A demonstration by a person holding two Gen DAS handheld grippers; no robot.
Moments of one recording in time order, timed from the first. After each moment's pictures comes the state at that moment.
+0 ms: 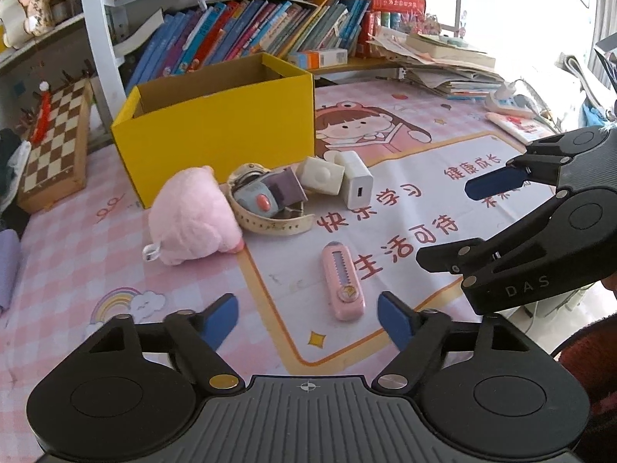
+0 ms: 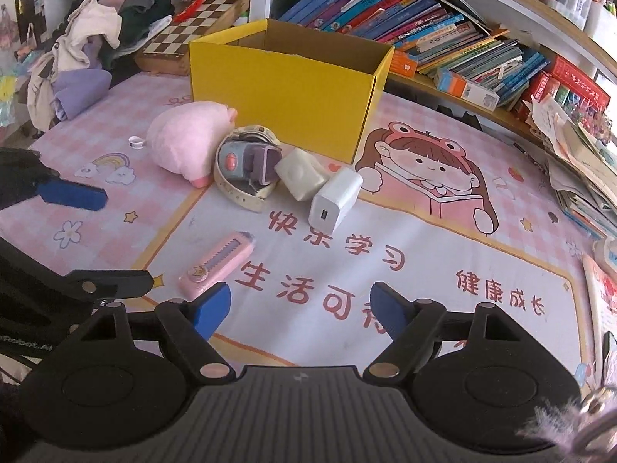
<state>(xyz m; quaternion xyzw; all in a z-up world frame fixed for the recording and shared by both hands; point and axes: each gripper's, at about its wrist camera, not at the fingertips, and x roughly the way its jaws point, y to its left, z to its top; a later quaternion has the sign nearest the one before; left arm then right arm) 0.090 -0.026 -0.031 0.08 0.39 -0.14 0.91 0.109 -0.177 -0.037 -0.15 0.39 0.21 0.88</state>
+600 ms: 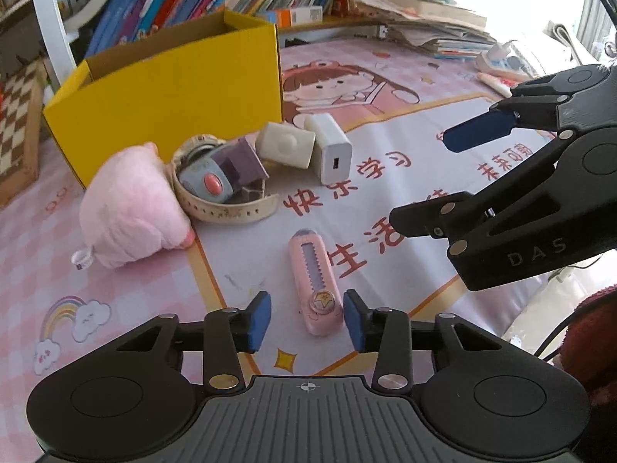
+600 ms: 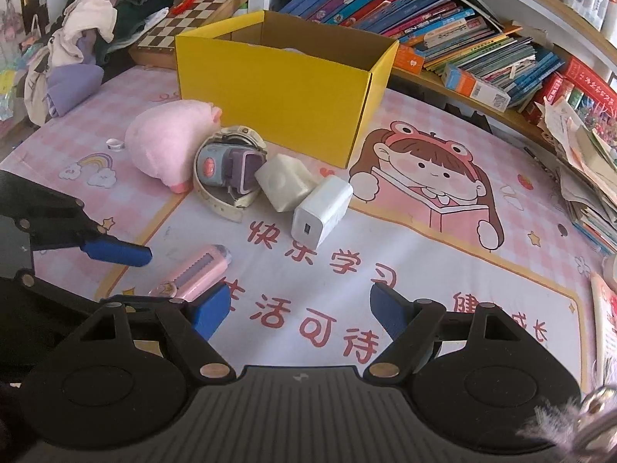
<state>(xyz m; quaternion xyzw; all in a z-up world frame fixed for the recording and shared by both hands) 0.131 -0.052 -0.063 0.09 0.44 -0.17 0.88 0.146 -0.180 -0.042 -0.16 0.40 0.23 0.87</state>
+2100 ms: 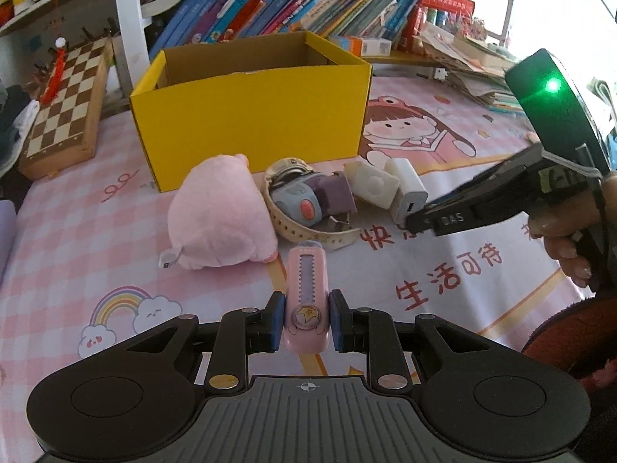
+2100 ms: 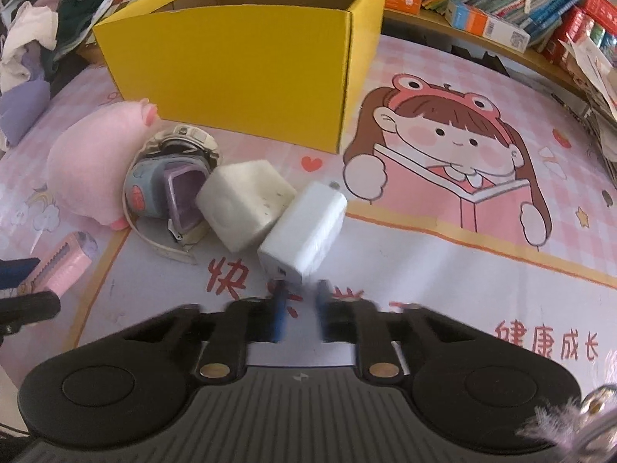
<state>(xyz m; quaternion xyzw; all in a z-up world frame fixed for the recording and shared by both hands) 0.136 0.001 -0.035 0.03 0.42 -0.11 0.90 0.232 -0.170 -0.077 -0.10 0.48 0.21 0.85</state>
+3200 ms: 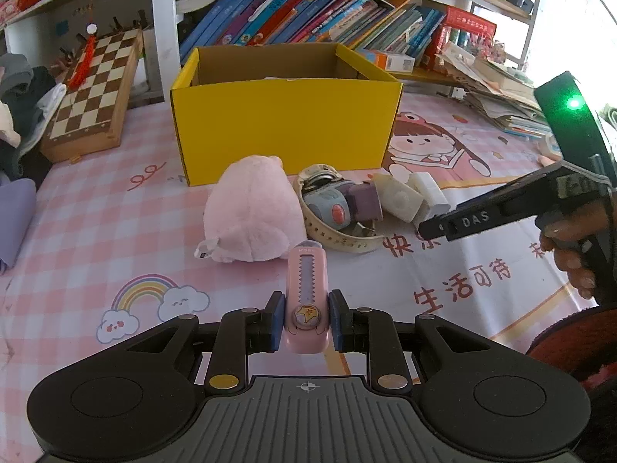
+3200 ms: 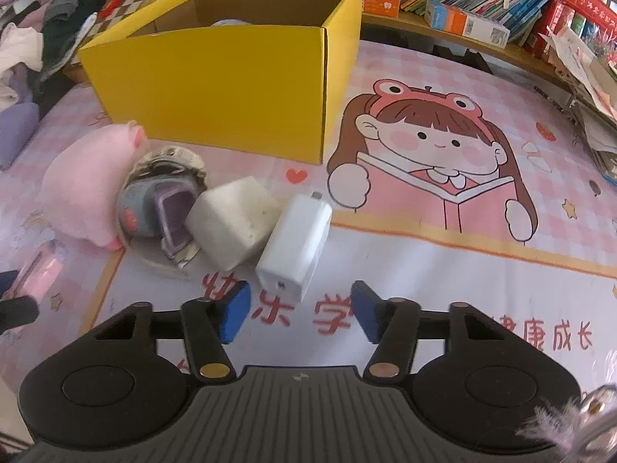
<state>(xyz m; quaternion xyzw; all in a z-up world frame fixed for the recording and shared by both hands) 0.129 0.023 -0.032 0.00 0.41 -0.08 0.91 0.239 -0.169 -0.071 -0.08 0.48 0.18 0.86</state>
